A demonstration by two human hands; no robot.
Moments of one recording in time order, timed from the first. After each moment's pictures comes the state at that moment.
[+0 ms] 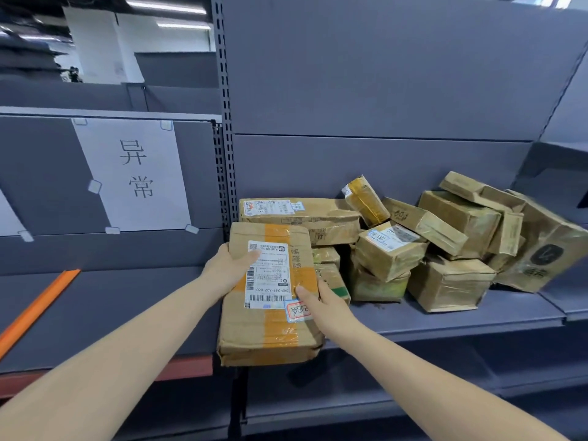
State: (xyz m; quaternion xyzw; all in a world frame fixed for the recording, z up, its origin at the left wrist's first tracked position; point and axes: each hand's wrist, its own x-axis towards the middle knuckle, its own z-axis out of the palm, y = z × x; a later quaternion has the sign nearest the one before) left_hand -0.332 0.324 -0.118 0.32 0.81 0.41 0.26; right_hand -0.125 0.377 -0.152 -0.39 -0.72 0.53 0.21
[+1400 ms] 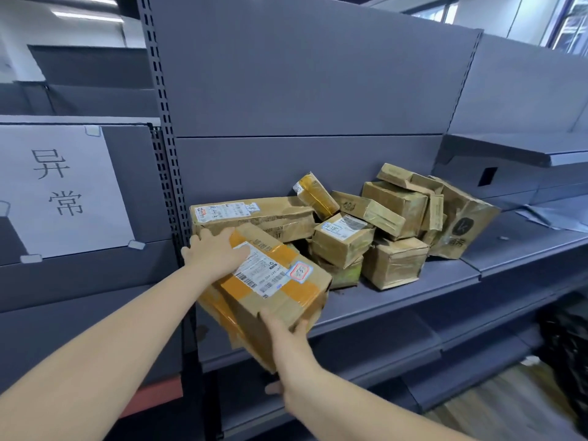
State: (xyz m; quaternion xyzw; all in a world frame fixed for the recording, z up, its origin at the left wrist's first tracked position) left_hand -0.309 0.363 -0.086 0.51 0.85 0.12 0.06; right_hand -0.143 0.284 -0.151 -0.55 -0.35 0.70 0.29
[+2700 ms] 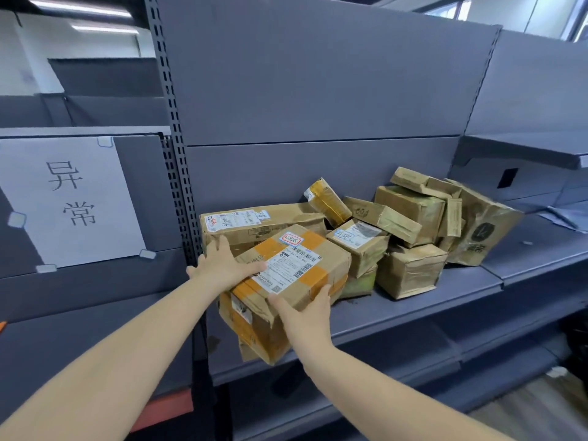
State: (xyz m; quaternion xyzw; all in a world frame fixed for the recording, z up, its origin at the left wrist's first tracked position) left_hand -0.323 0.375 -0.096 0.46 0.86 0.14 0.13; right_hand -0.155 0.347 -0.152 -0.54 -0.52 0.52 0.40
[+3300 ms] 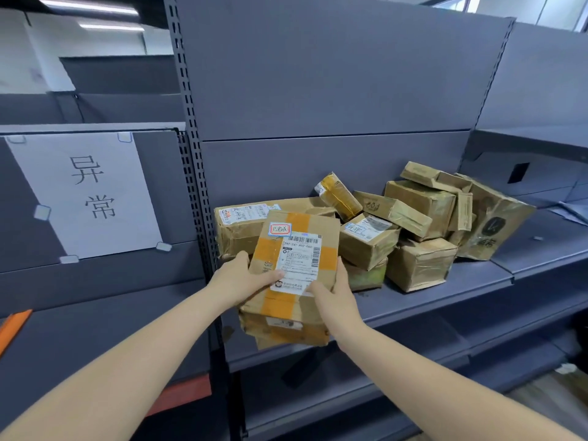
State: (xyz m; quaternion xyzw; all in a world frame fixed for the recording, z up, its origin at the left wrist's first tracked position) left_hand -0.327 0.337 -0.116 0.53 0.78 0.25 0.23; right_hand -0.134 0.353 -0.139 -0.50 -0.58 0.50 0.40
